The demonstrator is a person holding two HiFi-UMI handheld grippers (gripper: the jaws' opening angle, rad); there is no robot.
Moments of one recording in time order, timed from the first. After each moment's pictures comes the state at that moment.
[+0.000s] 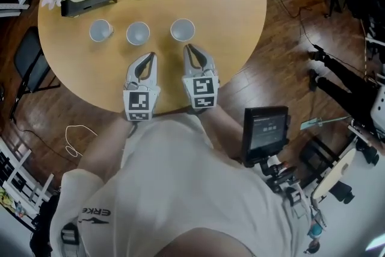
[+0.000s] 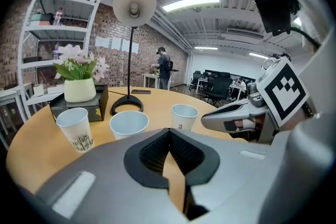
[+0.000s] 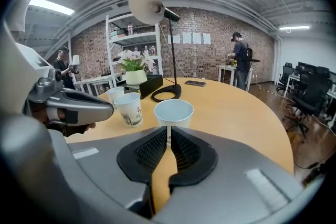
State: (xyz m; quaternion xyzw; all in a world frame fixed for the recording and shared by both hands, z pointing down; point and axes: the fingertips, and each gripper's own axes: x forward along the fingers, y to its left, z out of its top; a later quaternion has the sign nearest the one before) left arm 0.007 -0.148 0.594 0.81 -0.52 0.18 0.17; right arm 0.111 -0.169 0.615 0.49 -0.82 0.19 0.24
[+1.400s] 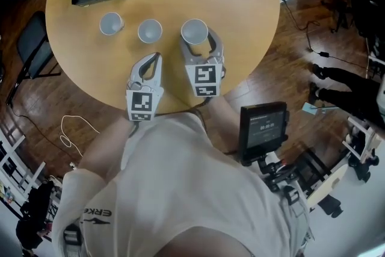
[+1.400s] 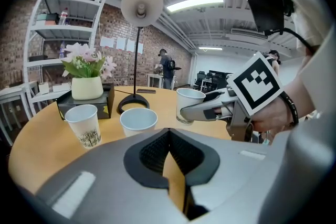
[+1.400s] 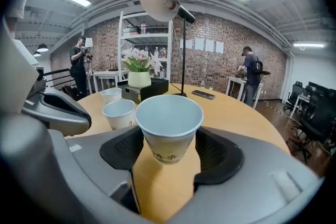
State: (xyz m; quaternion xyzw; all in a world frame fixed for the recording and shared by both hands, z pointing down) left arm -0.009 -0.144 0.598 0.80 -0.54 0.18 0.18; right arm 0.080 -0.221 0.605 0.46 -0.84 0.11 0.25
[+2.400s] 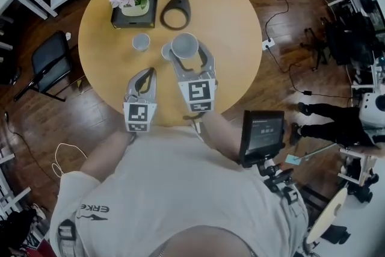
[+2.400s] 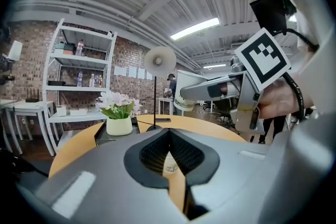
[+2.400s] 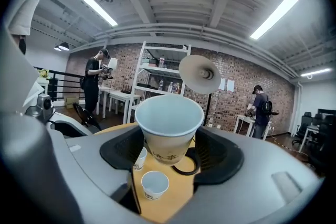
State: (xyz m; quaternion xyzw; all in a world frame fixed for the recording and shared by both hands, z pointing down) left arm -0.091 -0.116 0.496 0.79 -0.61 0.09 0.08; right arm -0.020 -0.189 0.432 0.43 -0.89 -0.03 0.14
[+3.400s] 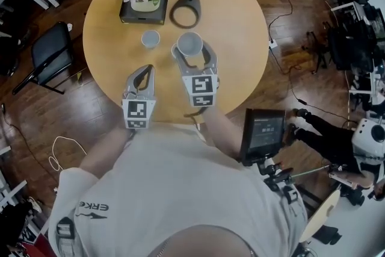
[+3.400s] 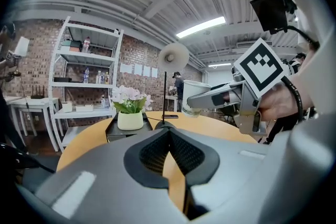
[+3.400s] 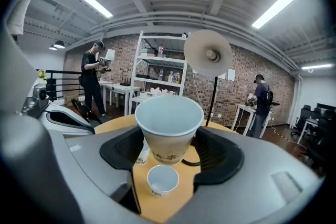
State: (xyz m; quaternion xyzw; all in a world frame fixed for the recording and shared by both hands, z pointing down) left arm -0.136 -0.116 0.509 0.77 -0.62 0.09 0.10; right arm -0.044 -0.202 0.469 0.44 -0.88 0.01 0.19
